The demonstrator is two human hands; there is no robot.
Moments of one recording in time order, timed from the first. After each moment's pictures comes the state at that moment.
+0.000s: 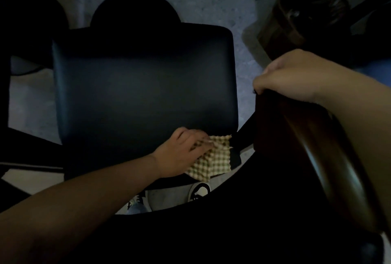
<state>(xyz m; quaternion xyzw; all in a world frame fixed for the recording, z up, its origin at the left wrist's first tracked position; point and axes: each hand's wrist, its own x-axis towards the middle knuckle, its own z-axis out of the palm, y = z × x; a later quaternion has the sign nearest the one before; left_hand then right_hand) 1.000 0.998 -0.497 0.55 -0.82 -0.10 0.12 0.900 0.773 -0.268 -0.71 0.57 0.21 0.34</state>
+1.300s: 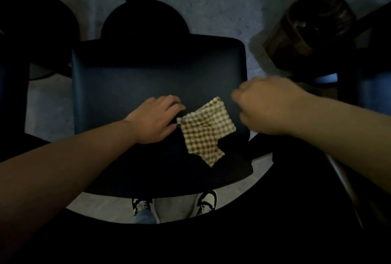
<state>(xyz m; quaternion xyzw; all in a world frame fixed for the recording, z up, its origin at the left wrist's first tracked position) 1.131 0.968 -0.451 0.65 -0.73 -0.20 0.00 0.940 0.803 -0.301 -0.94 0.15 0.31 -0.01</state>
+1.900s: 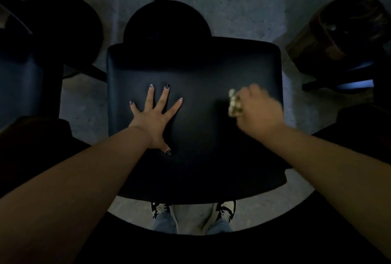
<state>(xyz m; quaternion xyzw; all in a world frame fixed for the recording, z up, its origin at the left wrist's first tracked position) 1.196 1.013 -0.474 0.73 -0.55 -0.32 -0.22 0.992 0.843 -0.417 -0.92 0.35 0.16 0.08</state>
